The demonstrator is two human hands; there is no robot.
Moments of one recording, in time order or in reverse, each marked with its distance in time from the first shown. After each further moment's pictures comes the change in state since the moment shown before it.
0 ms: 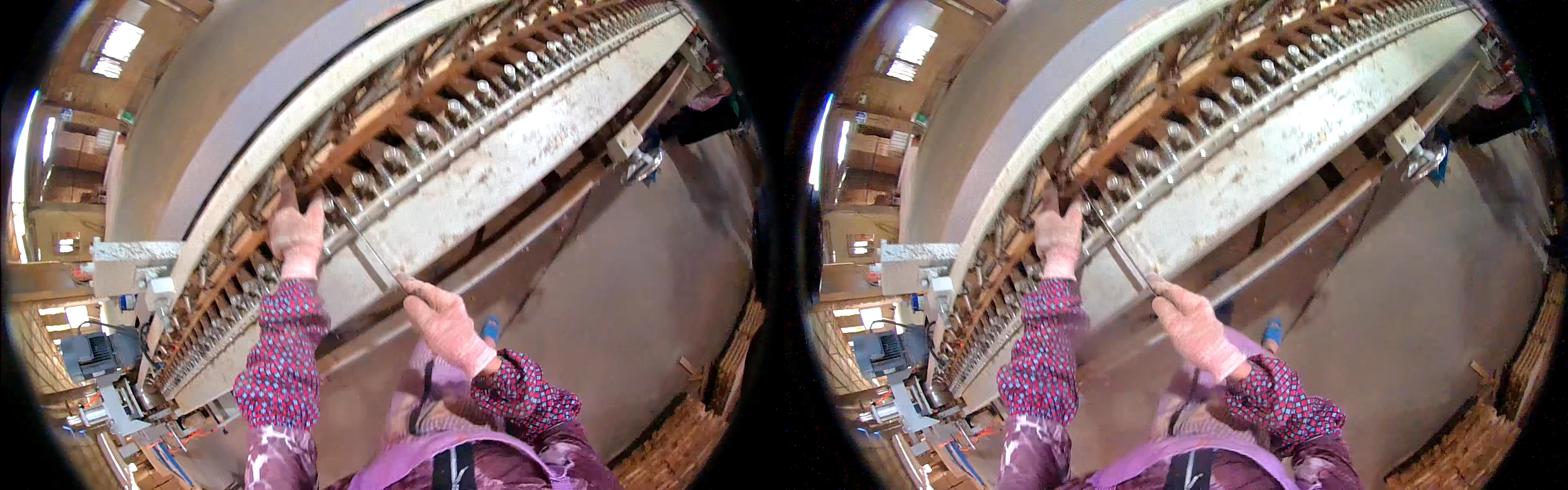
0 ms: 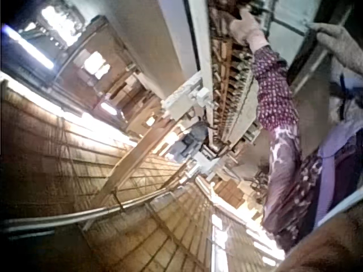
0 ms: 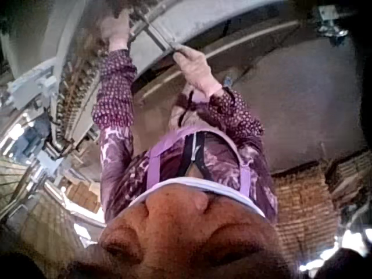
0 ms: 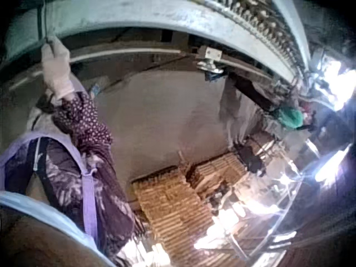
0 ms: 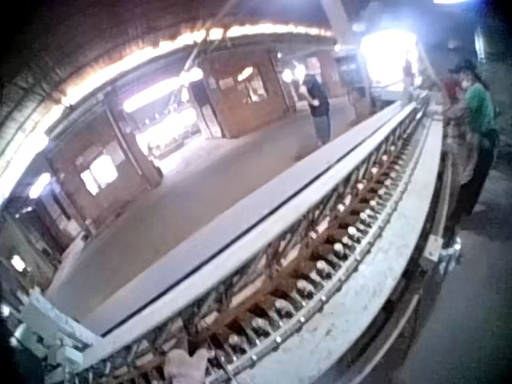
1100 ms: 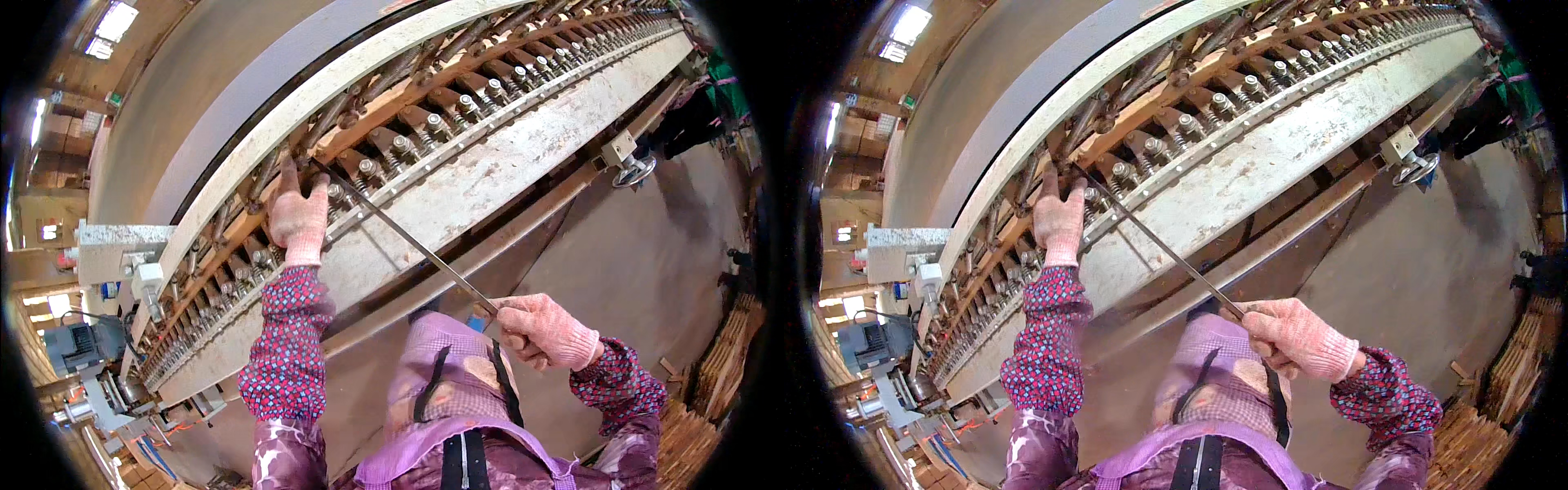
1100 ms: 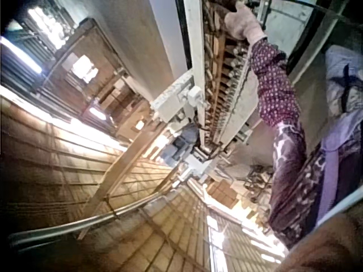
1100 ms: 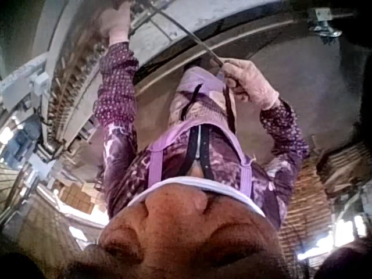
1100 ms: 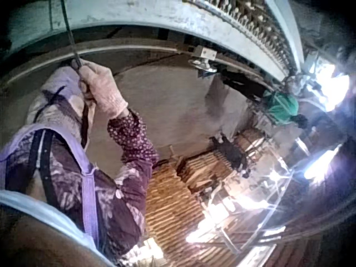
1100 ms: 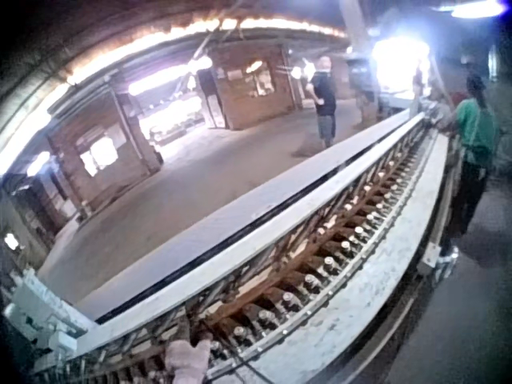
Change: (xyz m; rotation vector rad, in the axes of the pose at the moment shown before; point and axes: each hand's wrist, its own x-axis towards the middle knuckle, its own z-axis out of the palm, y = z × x) left_hand -0.009 0.003 0.001 -0.117 0.037 0.006; right_hand -0.057 -0.090 -0.102 0.074 -0.271 0.626
